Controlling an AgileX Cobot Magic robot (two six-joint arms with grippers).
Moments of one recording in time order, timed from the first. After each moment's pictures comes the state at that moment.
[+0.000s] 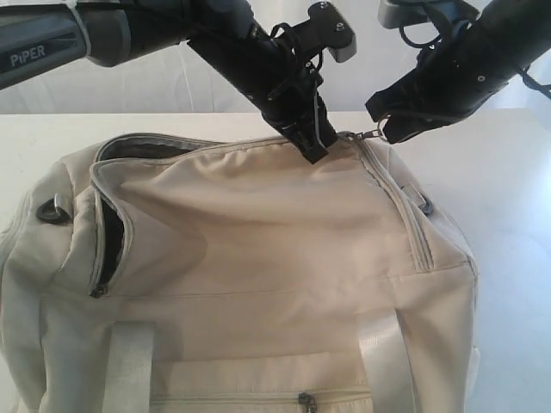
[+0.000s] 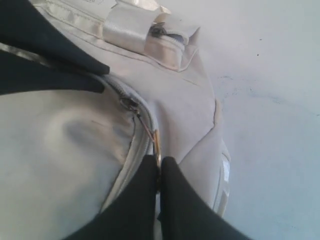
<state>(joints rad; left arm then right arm) -0.51 2.08 -1.99 -0.43 0.92 0.90 0.06 1.64 -1.42 0.34 0.94 -0.43</state>
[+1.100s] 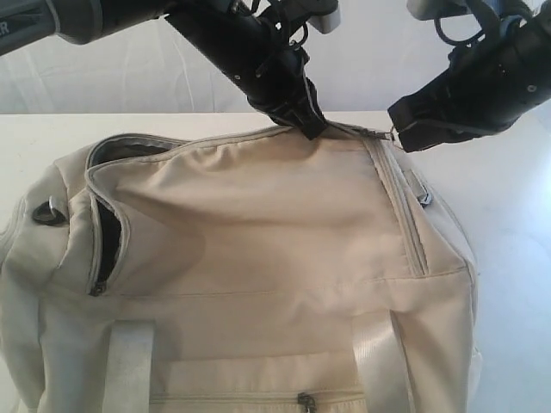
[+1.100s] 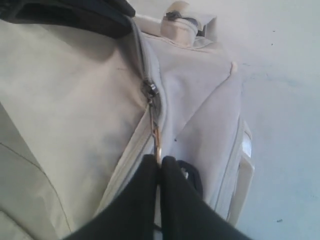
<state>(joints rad) -0.48 2.04 -1.99 -0.42 0.99 0.72 0.06 1.41 -1.24 0.38 0.95 -0.43</state>
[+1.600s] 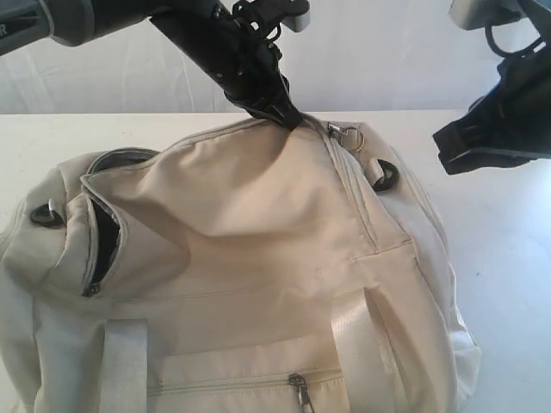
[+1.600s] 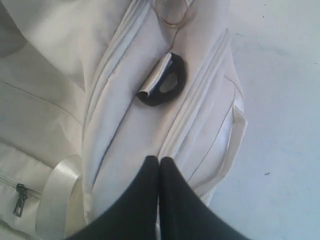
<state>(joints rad) -0.44 2.05 -1.99 -0.33 0.93 0.63 0.06 1.23 -1.14 0.33 1.01 -0.41</state>
